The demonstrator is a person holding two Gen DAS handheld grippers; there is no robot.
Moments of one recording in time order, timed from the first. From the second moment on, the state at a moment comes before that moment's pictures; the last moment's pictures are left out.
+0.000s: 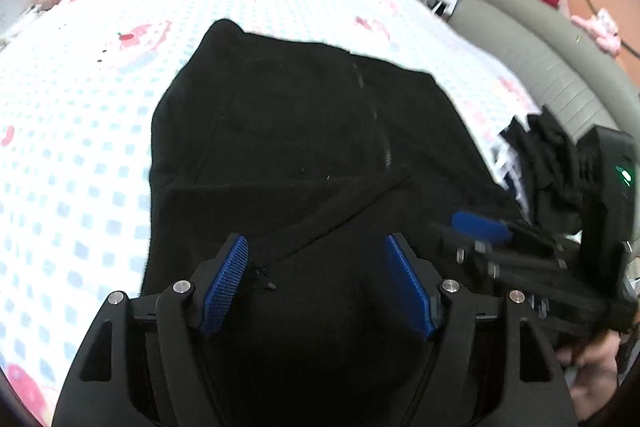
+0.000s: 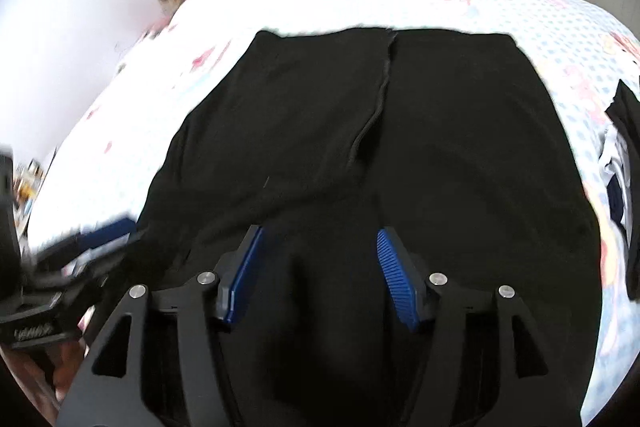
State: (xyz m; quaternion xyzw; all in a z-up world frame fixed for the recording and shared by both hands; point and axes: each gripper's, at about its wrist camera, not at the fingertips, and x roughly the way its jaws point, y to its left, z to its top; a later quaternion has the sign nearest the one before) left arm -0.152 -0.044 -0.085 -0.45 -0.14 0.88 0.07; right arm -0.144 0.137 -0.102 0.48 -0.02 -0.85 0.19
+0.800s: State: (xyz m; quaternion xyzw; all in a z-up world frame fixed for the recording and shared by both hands) left arm -0.072 -0.053 -0.112 -0.44 -0.17 0.88 0.02; right arm -0.103 0.192 -0.139 0.53 0.00 -0.84 0.11
